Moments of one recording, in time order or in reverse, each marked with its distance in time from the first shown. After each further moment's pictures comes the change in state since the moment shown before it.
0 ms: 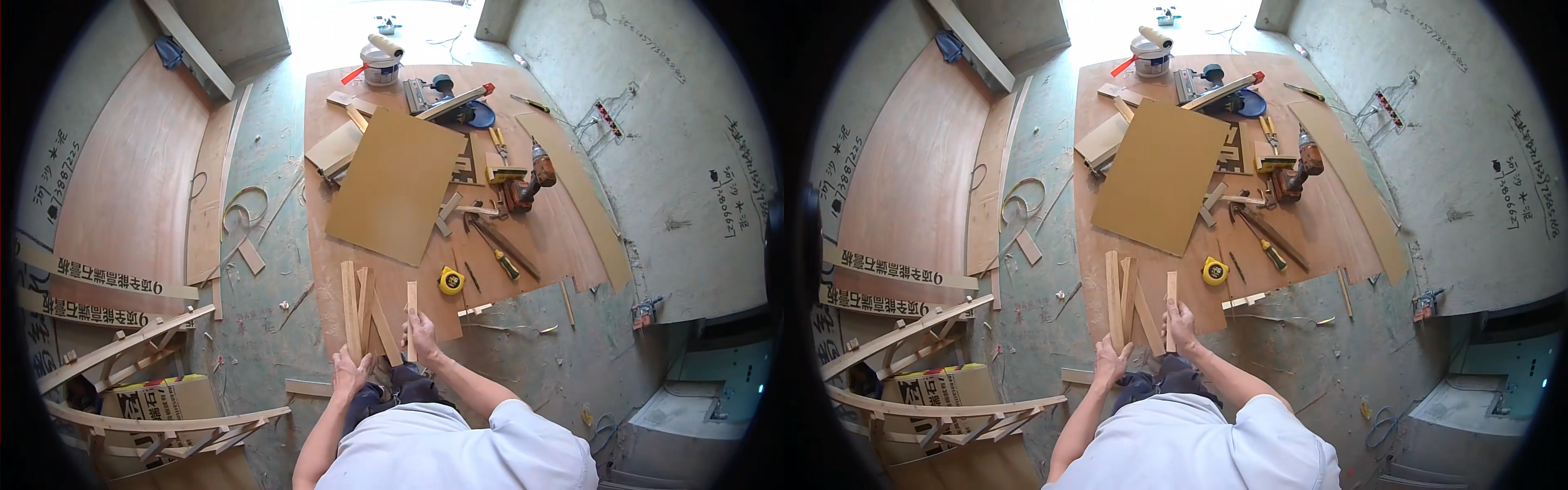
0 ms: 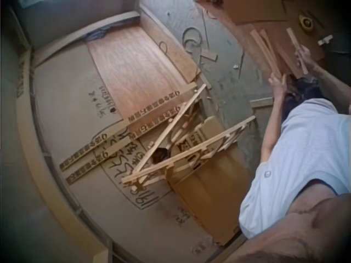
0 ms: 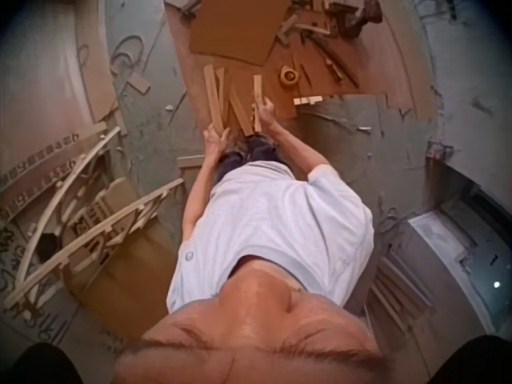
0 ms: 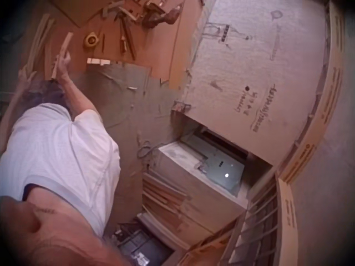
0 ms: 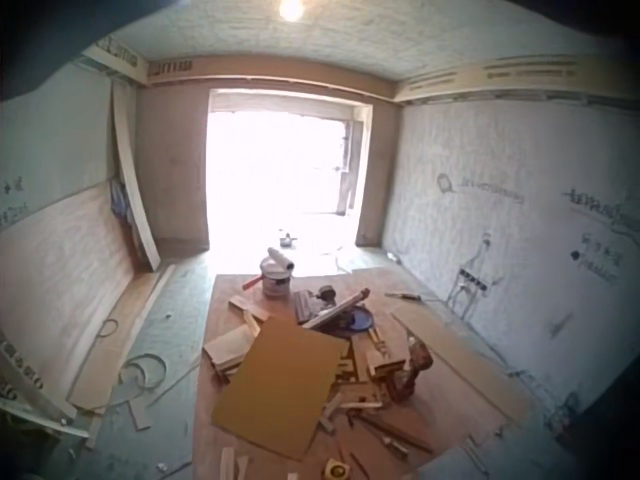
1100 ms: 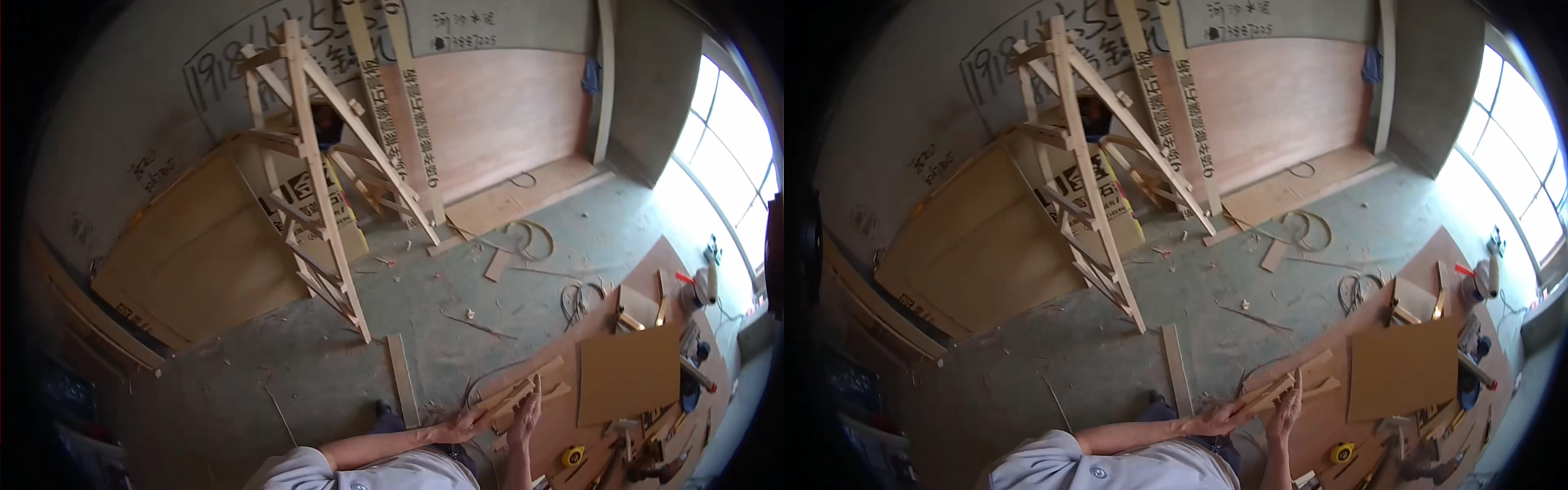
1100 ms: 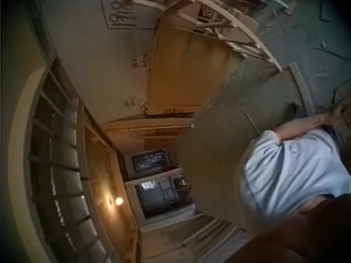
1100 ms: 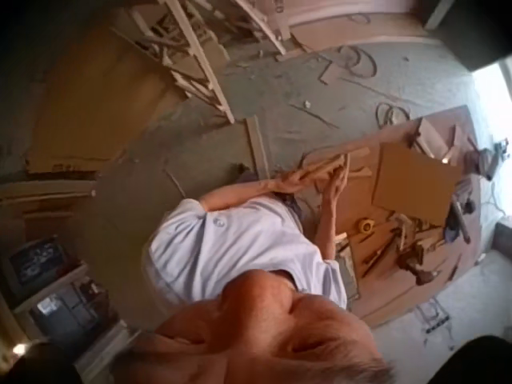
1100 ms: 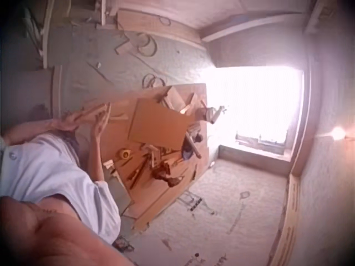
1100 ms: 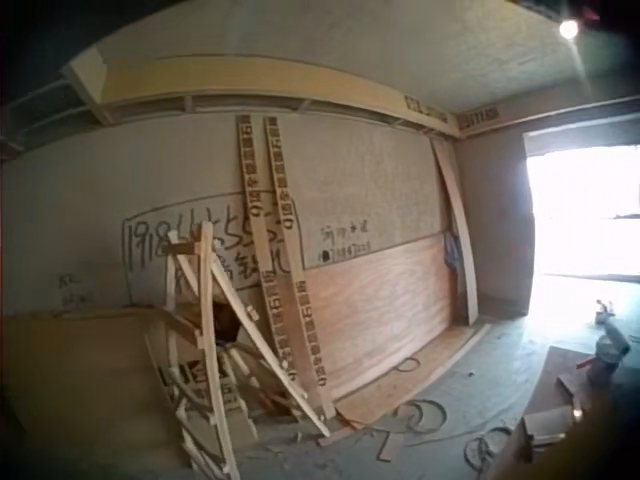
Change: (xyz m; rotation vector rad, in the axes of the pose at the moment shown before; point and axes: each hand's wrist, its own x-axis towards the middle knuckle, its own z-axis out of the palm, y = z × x) left_hand -0.076 -0.029 0.034 -0.695 0.547 0.289; right_hand -0.055 -0.013 0.119 -0.424 -0.827 -0.255
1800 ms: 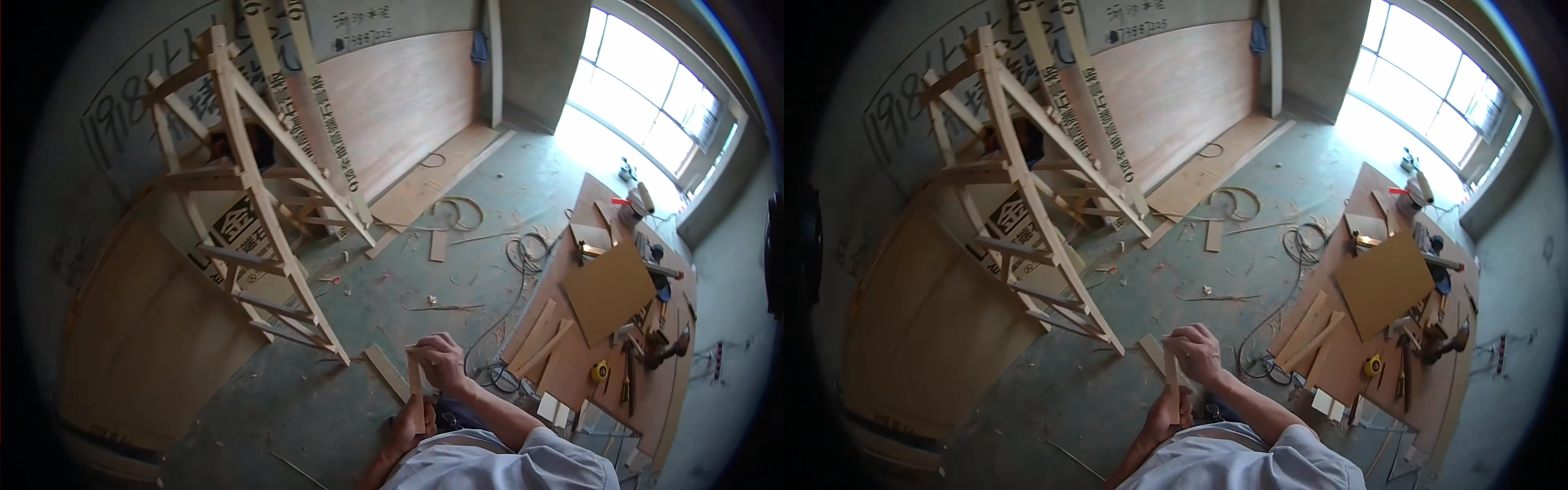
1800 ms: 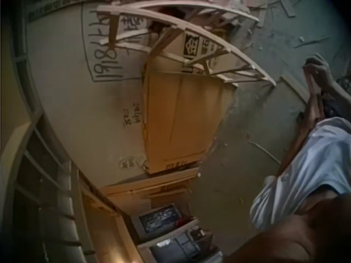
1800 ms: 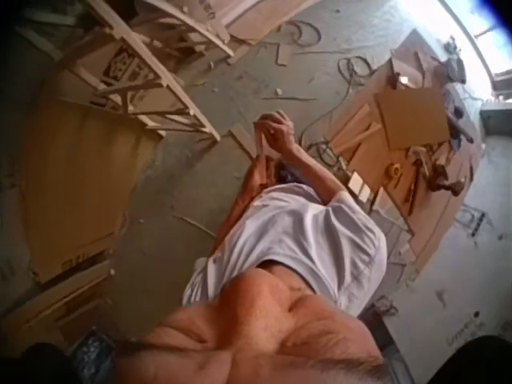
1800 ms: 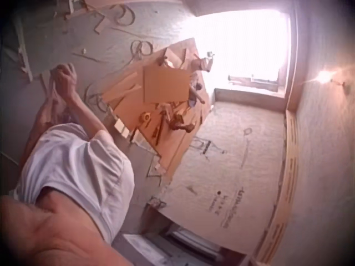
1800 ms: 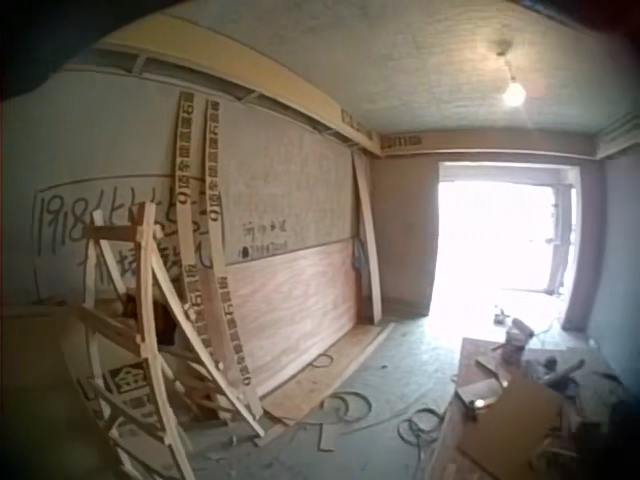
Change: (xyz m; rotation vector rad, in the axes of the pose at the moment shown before) left_hand -0.103 0.010 -0.237 -1.274 -0.073 -0.543; right_hand 0.012 0.021 0.283 -0.797 -0.239 -0.865
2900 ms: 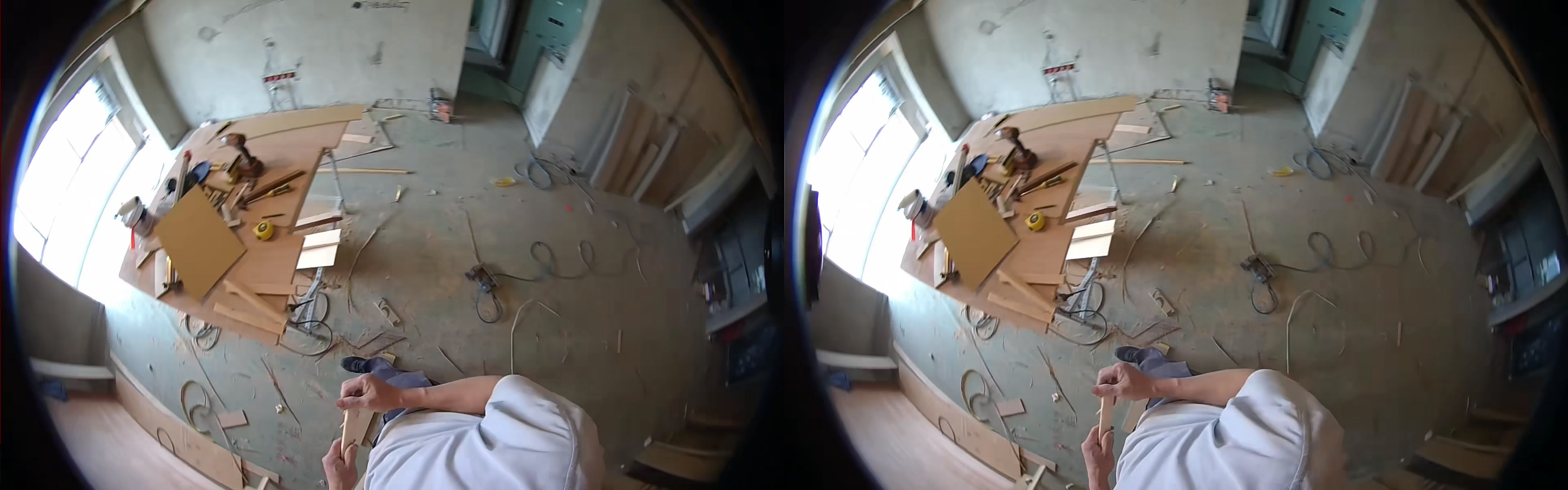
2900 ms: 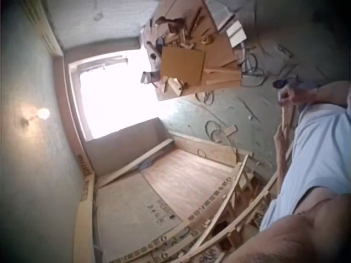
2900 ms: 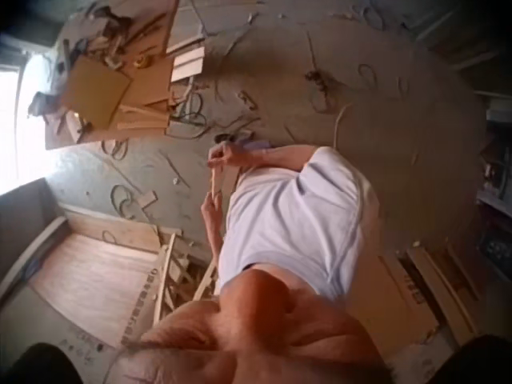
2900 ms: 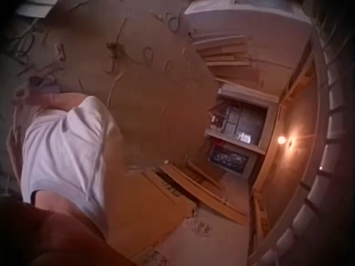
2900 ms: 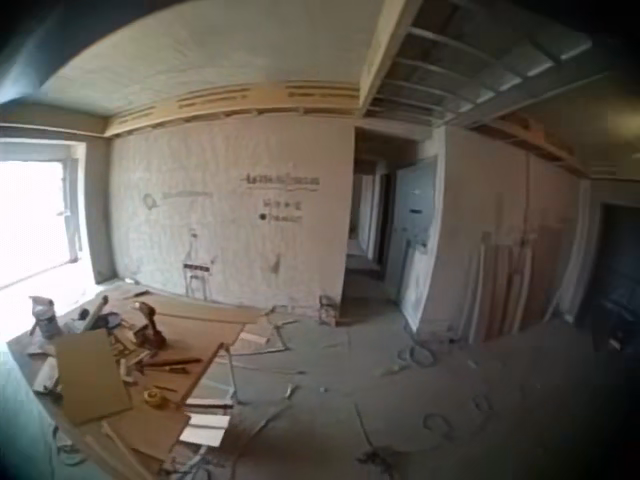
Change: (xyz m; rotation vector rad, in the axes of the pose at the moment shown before) left_hand 0.103 0.176 -0.036 1.745 -1.247 -0.211; right_hand -0.144 -0.115 0.102 0.389 1.147 0.883
